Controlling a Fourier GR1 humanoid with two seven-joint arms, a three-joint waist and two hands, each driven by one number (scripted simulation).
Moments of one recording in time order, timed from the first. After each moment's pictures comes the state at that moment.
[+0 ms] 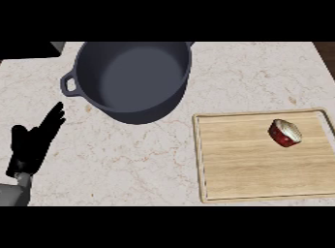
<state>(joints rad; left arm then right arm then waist) -0.10 0.48 -0.16 -1.32 0.23 0.10 0.07 -0.07 -0.58 -0.01 -1.63 -0.28 -0.26 -0.23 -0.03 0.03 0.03</state>
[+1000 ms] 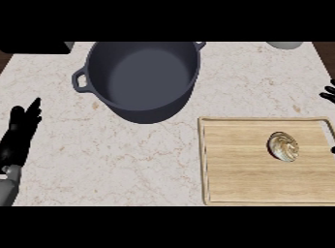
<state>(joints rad) -0.13 0.51 -0.11 -1.34 0.09 0.27 0.30 -0.27 -0.69 -0.05 -1.02 -0.53 0.58 -0.43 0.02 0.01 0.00</state>
